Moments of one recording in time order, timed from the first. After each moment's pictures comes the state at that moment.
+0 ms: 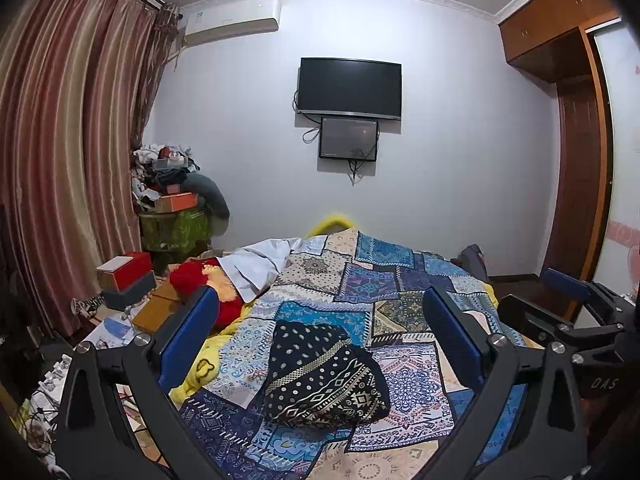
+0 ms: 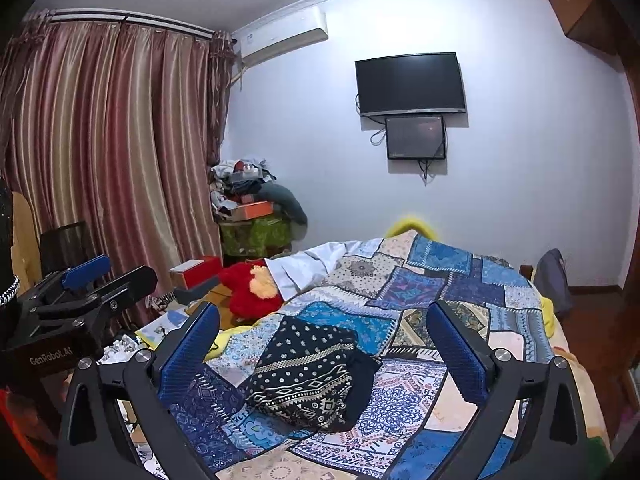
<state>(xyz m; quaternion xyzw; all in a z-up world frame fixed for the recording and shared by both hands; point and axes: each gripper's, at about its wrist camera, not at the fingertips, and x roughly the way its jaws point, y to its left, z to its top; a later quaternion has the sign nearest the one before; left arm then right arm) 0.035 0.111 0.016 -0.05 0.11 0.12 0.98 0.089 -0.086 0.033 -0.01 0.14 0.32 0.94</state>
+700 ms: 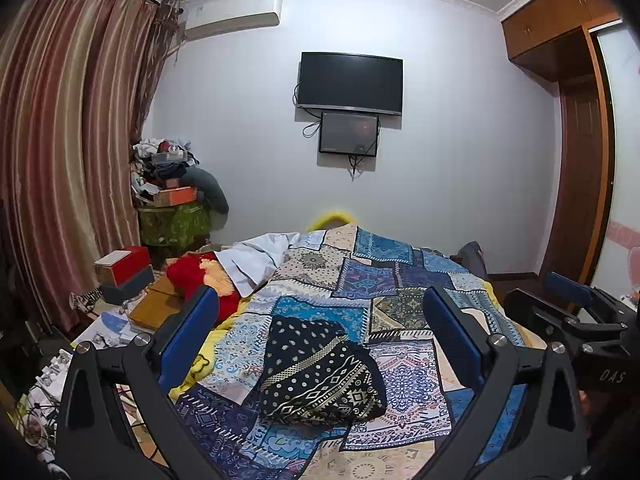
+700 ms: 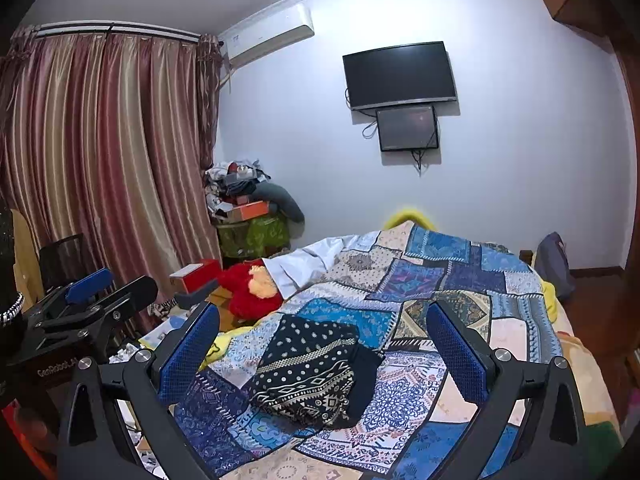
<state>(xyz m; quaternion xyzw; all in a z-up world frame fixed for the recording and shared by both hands) 0.042 0.107 0.012 -0.05 0.12 0.13 0.98 0.097 -0.096 0.031 0.02 0.16 0.31 0.94</state>
